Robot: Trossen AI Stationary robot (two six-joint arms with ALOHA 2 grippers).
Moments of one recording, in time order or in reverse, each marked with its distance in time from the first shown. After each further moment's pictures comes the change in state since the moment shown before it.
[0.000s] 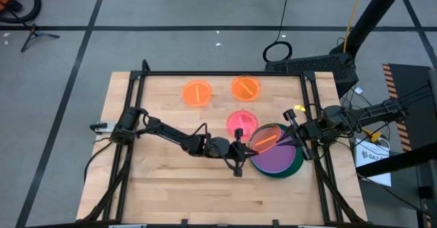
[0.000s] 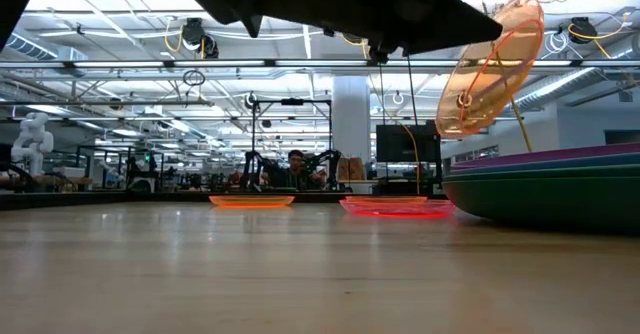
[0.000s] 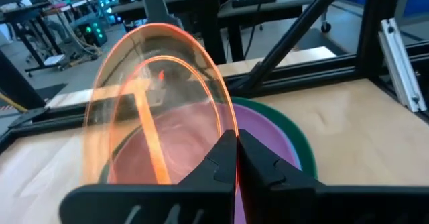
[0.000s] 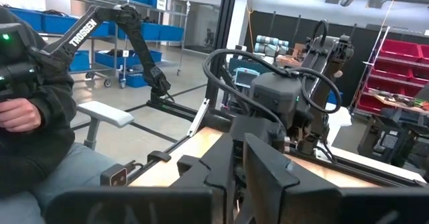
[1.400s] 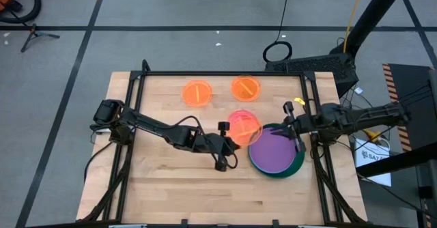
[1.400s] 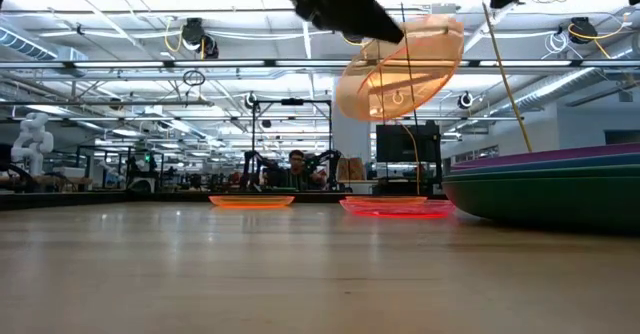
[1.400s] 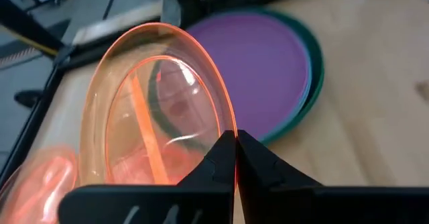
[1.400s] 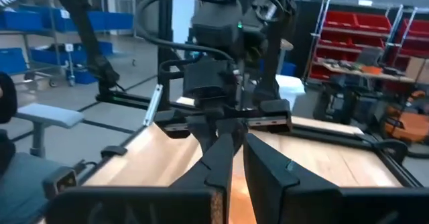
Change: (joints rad) left arm -0.011 -0.268 -0.001 -0.647 -0.093 0.031; right arm -0.101 0.015 0.000 -0.032 0.105 0.059
